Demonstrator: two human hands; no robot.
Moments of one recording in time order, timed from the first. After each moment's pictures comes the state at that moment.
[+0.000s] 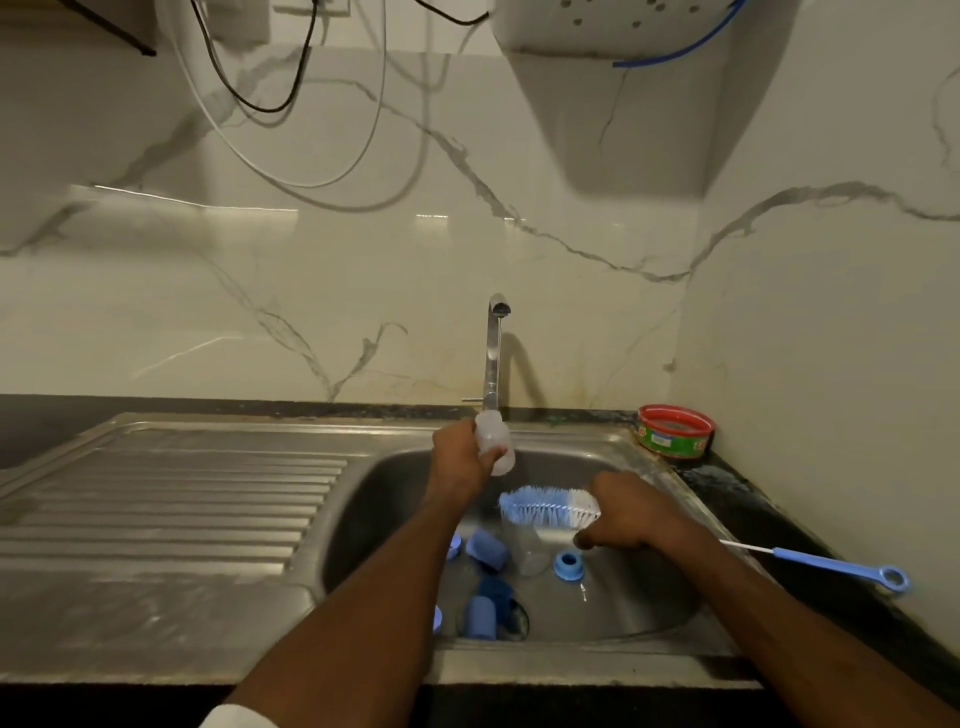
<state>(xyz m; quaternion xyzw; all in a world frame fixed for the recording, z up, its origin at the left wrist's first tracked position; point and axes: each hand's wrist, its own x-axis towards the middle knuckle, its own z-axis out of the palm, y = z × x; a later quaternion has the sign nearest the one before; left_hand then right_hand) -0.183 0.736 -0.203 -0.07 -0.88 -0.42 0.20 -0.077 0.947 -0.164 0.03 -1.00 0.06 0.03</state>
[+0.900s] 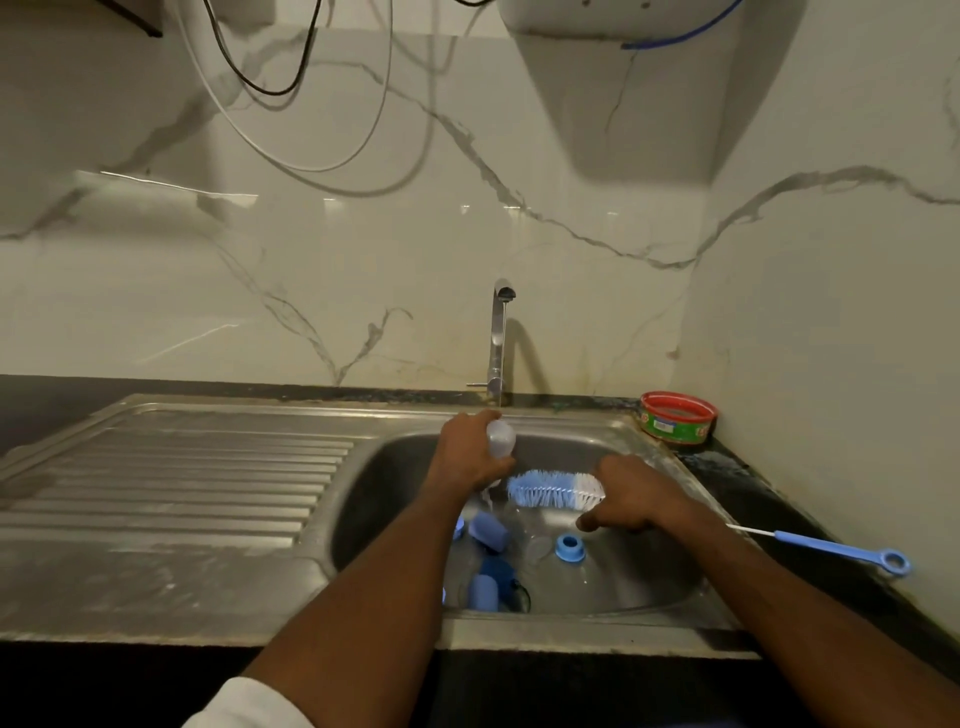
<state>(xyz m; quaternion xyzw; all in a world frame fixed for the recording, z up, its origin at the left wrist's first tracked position) -0.168 0.733 -0.199 -0.13 -0.93 -0.32 0.17 -0.068 0.945 -0.160 0.01 -1.00 0.08 0.00</state>
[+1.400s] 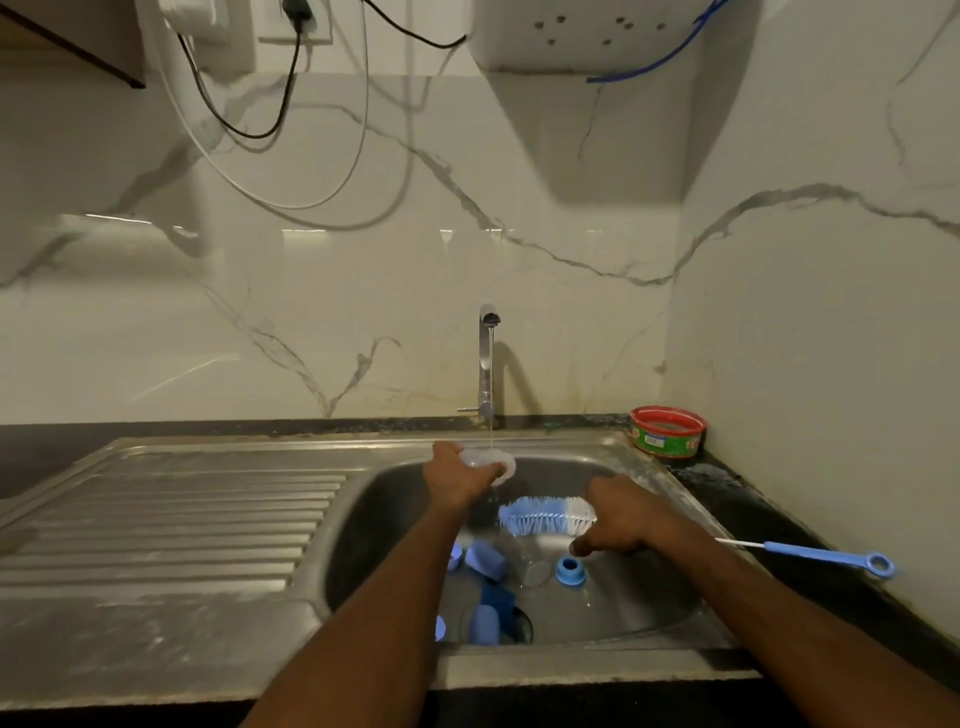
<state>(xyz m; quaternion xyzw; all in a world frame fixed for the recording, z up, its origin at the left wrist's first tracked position) -0.173 0.739 -0.204 0.02 -0.85 -0.52 0.14 -0.067 0.942 -0.162 0.02 -1.00 0.08 0.00</state>
